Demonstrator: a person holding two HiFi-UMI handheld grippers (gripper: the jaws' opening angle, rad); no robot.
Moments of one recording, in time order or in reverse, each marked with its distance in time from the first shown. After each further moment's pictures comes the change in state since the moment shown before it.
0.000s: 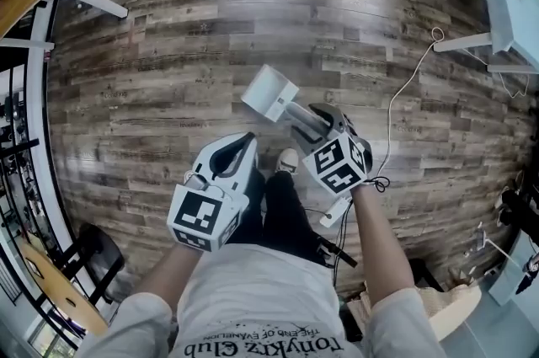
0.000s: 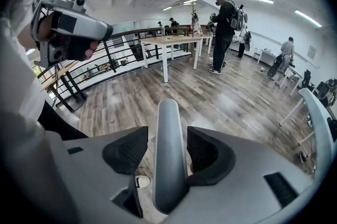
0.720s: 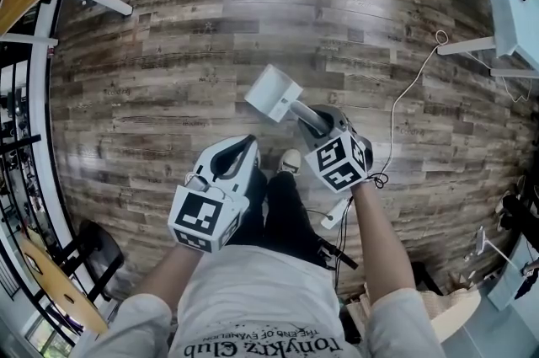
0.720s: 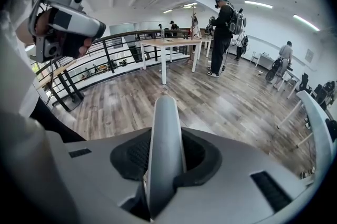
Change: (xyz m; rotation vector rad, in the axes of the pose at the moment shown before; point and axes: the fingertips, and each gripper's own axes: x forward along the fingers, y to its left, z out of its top) left arm -0.006 0.002 -0.010 -0.008 0.014 0.014; right arm 0.010 -0.005 -0.003 -0.015 -0.029 -0.027
